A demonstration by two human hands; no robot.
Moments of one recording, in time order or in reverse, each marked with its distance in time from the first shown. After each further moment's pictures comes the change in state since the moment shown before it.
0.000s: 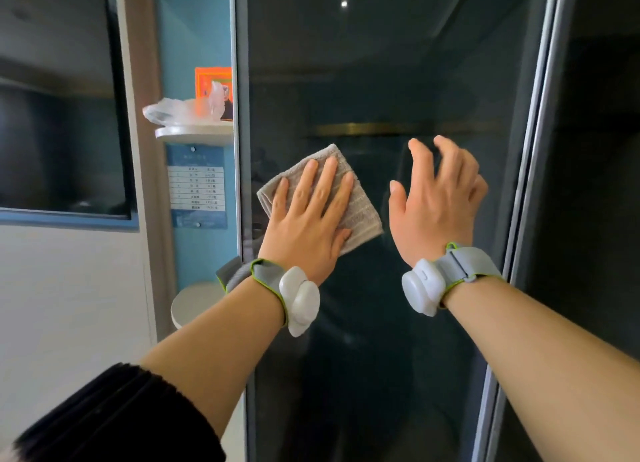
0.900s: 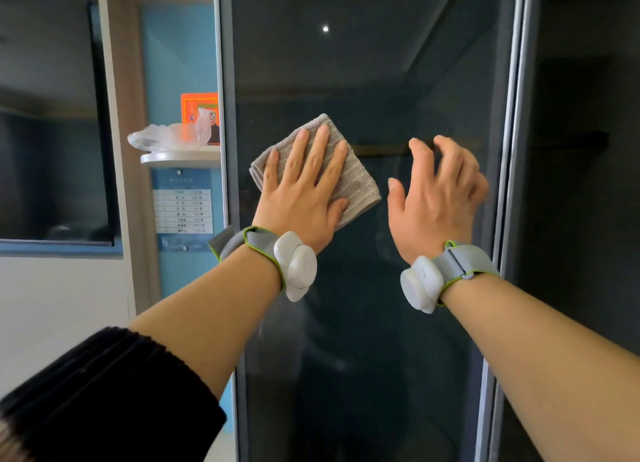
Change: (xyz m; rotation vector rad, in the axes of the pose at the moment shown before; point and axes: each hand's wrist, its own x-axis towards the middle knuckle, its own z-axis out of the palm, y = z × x) left_hand 0.062 -0.015 -0.024 -0.003 0.105 0.006; right_hand 0.029 0.007 -0.005 -0.057 0.101 0.038
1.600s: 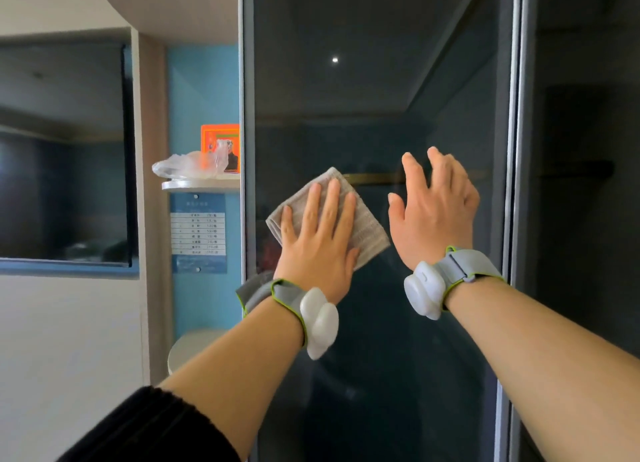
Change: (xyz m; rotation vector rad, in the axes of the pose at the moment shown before) left_hand -0.024 0.017 0.004 -0.020 -0.073 -0.057; right_hand 0.023 -0.011 -0.005 0.039 -0.152 -0.036
